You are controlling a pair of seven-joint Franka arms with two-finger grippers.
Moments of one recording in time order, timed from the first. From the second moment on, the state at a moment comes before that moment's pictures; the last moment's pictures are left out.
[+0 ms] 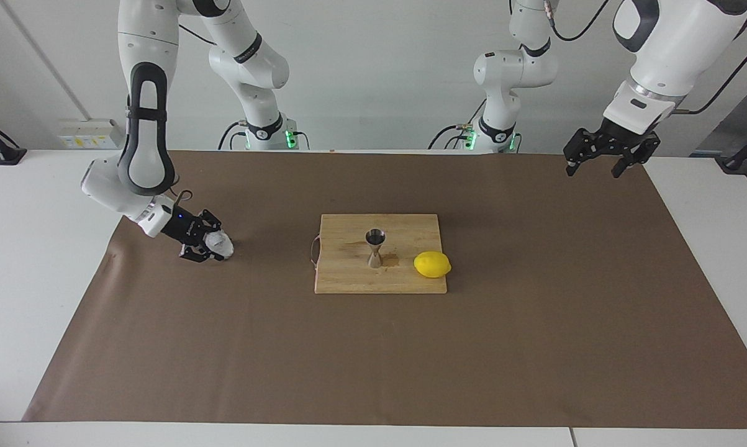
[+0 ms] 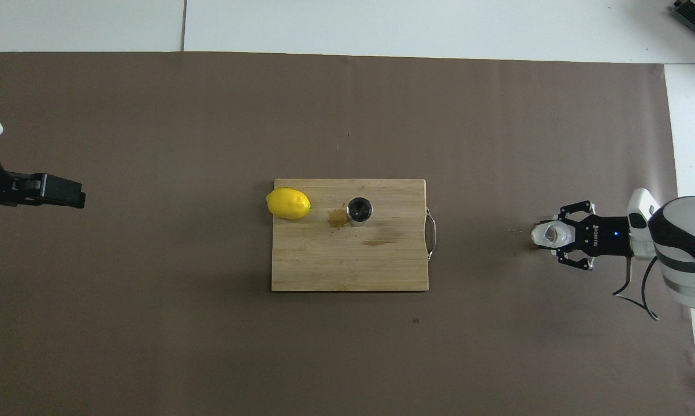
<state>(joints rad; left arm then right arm) -0.03 -0.07 -0.04 -1.68 -0.03 1.62 0.02 -0.39 0.24 0.07 -2.22 0.81 2.14 -2.33</state>
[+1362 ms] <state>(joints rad) -0.03 -0.07 -0.04 -1.68 -0.03 1.62 0.02 -0.28 -0.07 0.08 -2.06 0.34 2.04 -1.27</state>
